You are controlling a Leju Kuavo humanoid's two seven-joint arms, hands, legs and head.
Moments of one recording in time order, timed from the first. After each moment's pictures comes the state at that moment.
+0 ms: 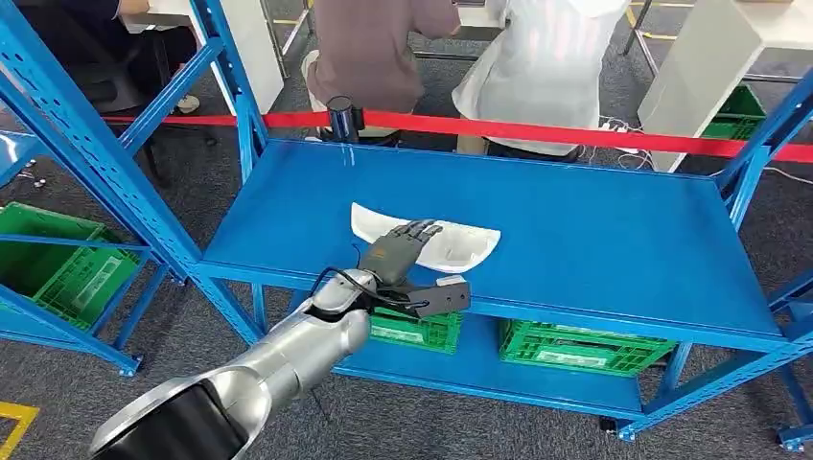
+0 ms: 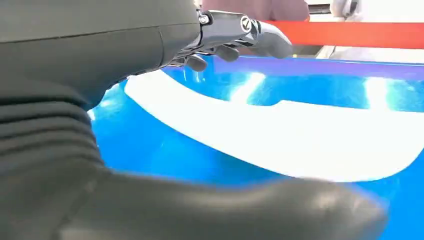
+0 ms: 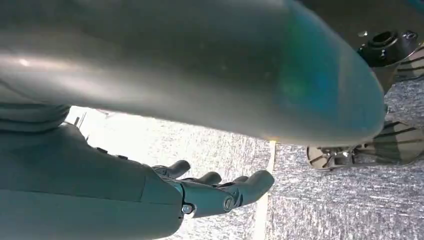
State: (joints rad) left arm -0.84 -0.34 -0.86 -0.27 -0.61 0.26 -0.04; right arm -0.06 0.07 -0.60 -0.17 0.42 0.06 0.24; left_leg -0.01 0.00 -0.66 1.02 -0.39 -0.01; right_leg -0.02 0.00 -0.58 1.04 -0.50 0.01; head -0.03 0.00
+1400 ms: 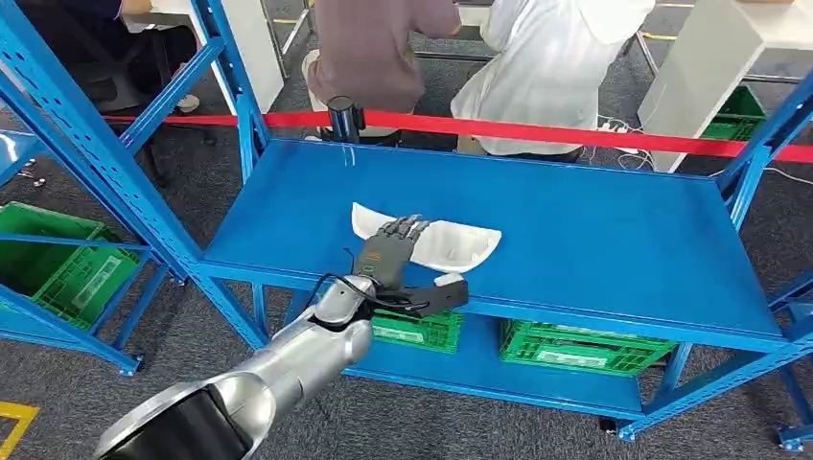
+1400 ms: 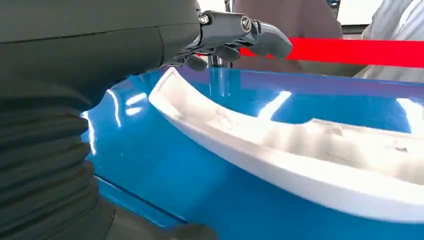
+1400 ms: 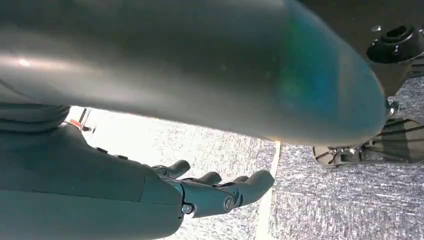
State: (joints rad) left arm -0.82 -0.36 -0.86 -0.23 -0.69 0.39 0.06; right arm -0.06 0.07 -0.60 -0.17 0.46 0.06 0.25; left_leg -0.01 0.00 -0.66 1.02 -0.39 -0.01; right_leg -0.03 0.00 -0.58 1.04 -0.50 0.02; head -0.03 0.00
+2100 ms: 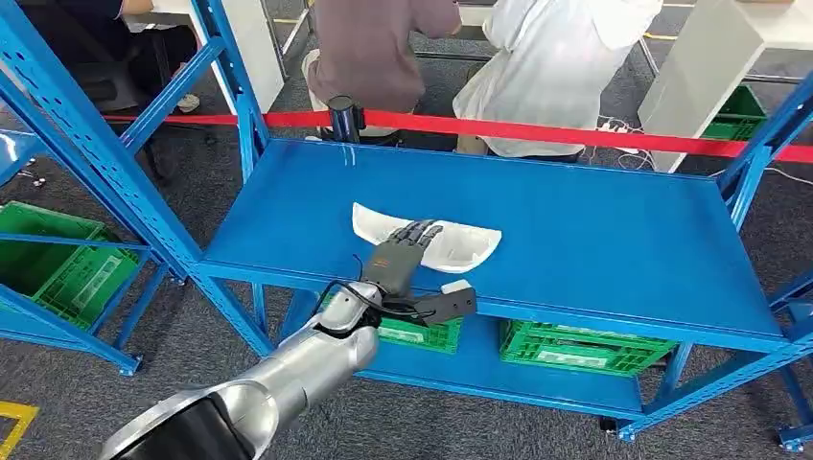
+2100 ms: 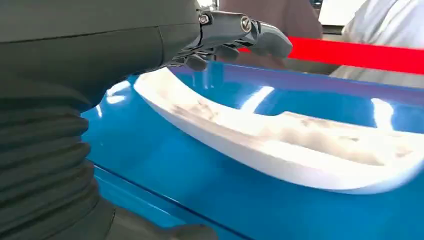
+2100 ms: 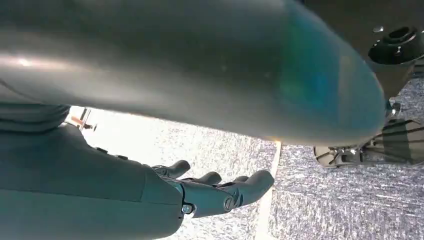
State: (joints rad) left arm -0.79 -0.36 -0.89 -0.28 -0.60 0.40 0.00; right arm -0.06 0.07 -0.60 -0.17 0.47 0.07 0.25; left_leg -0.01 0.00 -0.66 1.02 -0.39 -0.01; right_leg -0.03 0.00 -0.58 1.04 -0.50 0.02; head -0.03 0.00
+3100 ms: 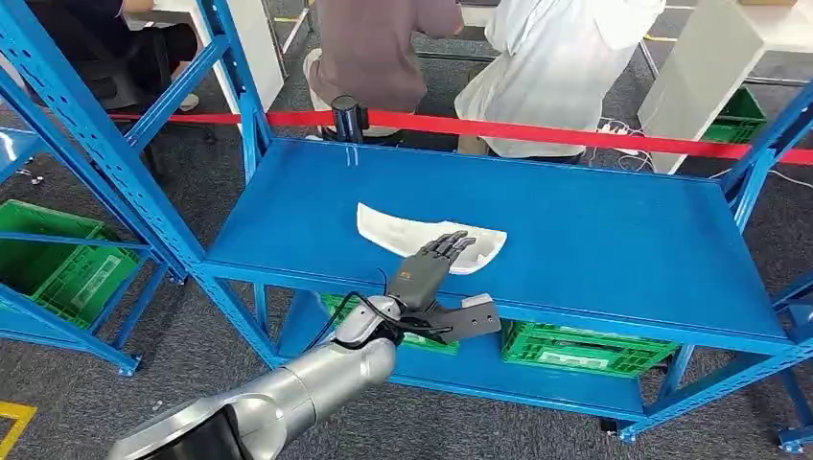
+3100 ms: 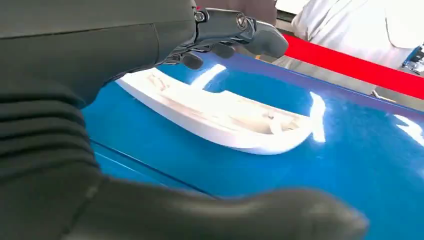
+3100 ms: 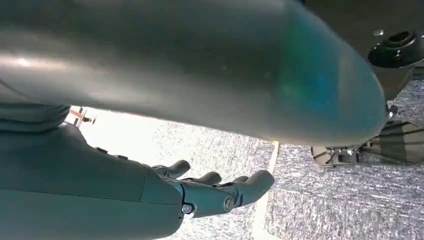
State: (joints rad) left arm -0.79 -0.37 -1.12 -0.35 -0.24 0.44 -0.10; right arm -0.06 0.07 -0.60 -0.17 0.50 0.08 0.24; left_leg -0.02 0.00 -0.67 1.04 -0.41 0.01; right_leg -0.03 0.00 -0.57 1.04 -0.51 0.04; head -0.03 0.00
